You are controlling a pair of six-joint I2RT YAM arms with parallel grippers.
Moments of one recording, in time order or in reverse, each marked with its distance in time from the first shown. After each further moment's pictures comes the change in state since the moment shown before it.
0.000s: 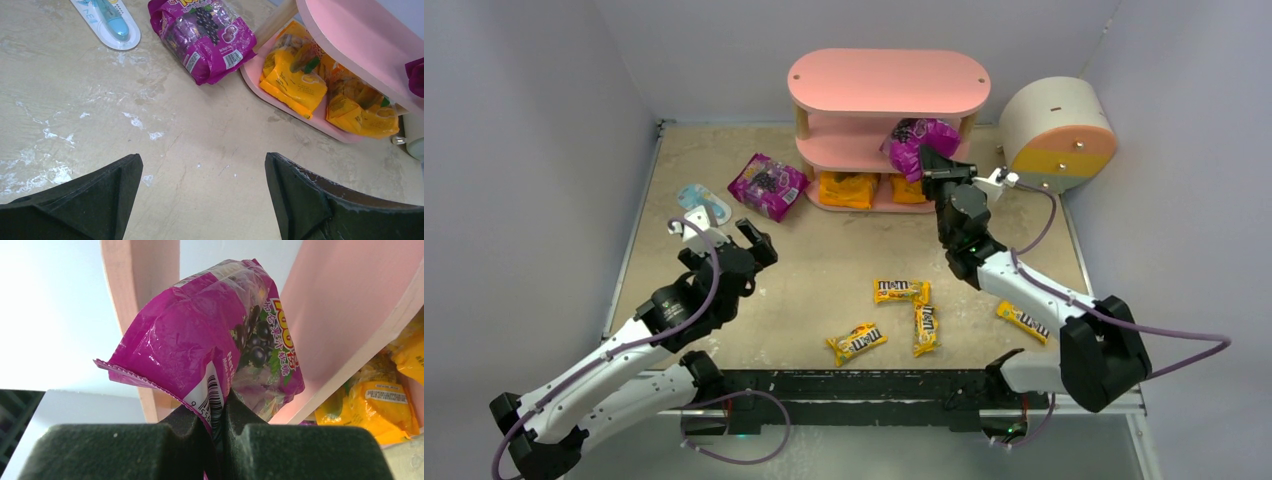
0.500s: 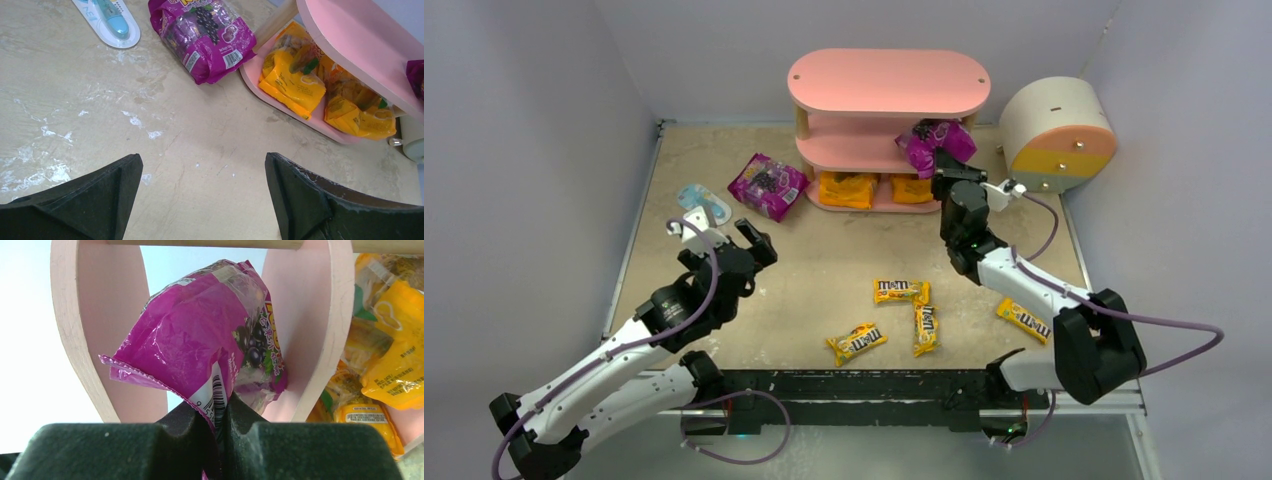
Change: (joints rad) left arm 0.000 -0.002 0.000 -0.002 0.000 -0.016; right arm -0.057 0.056 -0.001 -0.050 0.105 0.149
